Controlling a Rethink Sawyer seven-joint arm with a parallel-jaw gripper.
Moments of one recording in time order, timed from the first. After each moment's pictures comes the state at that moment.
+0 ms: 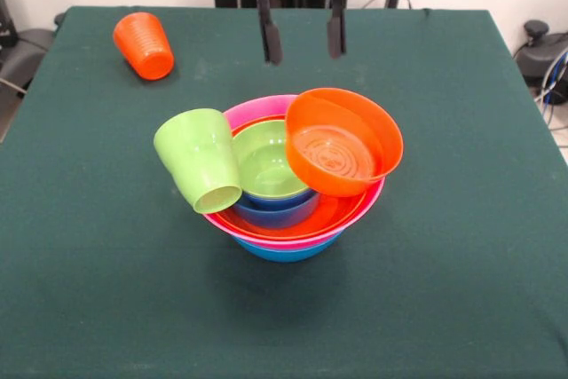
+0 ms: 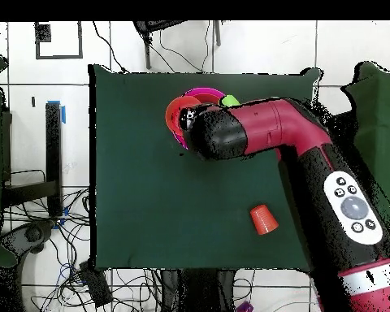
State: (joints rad) arm -0.75 -0.78 0.81 1.60 -0.58 0.73 1.99
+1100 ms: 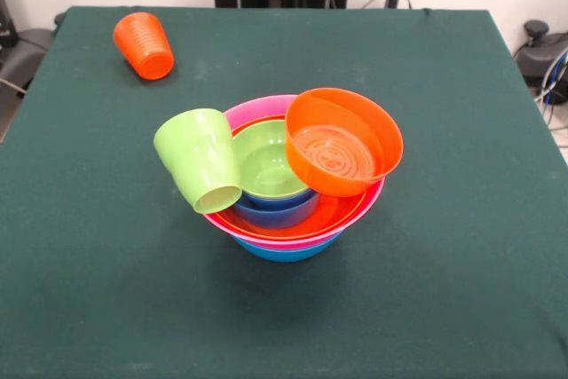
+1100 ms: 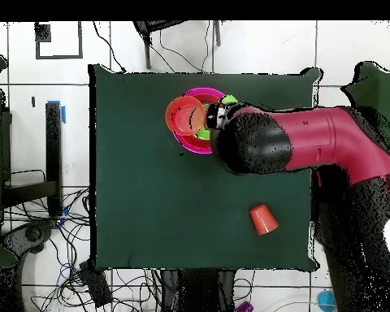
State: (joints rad) arm -0.86 -0.97 0.83 1.66 -0.49 0.77 1.99
